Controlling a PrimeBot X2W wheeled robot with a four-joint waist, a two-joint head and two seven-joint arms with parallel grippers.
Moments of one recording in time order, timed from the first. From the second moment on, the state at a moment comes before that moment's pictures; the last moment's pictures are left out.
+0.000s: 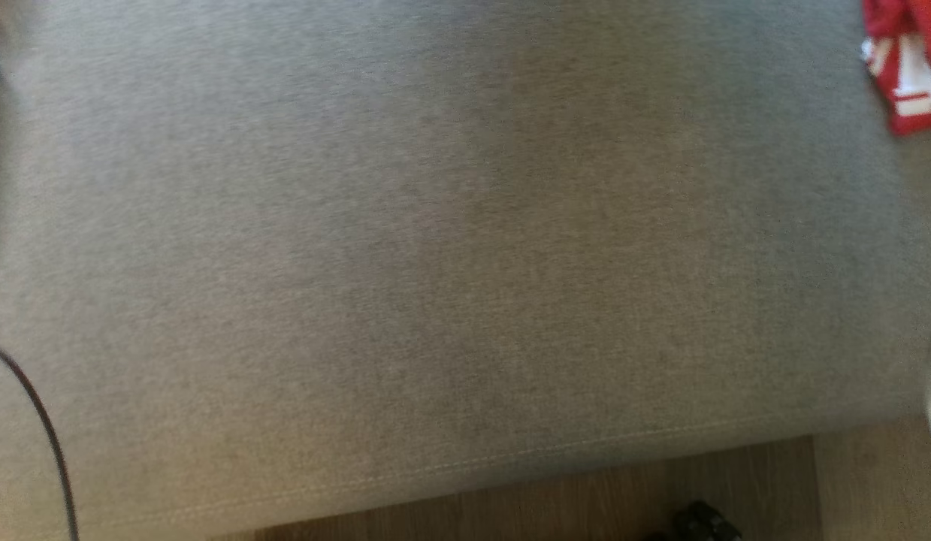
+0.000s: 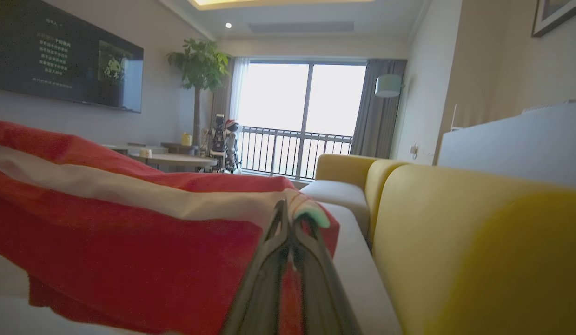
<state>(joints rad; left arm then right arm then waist) -1.26 0.47 -0.52 0.20 -0.16 -0.07 -0.26 -1.27 -0.23 0.11 0.42 0.25 0.13 -0.26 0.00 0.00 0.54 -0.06</state>
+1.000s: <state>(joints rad) 0.07 0.51 -0.64 -0.16 -0.16 -0.01 -0.26 0.01 -0.49 0.15 -0.03 0.73 0.13 0.00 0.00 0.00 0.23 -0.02</state>
